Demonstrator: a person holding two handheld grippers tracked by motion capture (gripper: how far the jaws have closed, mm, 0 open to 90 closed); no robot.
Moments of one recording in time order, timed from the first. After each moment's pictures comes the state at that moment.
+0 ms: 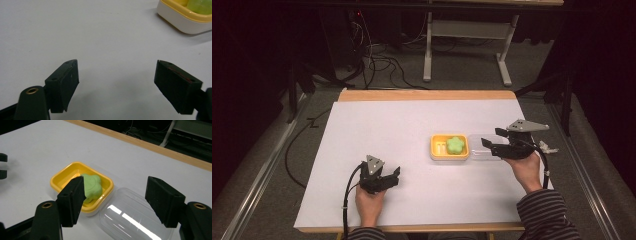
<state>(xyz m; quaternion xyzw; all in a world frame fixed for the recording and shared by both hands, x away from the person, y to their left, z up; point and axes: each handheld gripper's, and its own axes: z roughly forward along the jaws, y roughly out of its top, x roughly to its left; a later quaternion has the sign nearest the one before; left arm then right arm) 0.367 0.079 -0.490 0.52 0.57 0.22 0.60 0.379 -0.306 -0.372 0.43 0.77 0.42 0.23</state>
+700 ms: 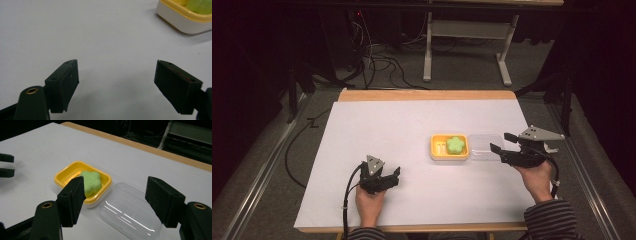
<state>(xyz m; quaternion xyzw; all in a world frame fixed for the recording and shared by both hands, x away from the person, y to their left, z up) 0.366 0.078 -0.490 0.52 0.57 0.22 0.60 0.350 -0.323 -0.369 0.43 0.75 0.43 0.24</state>
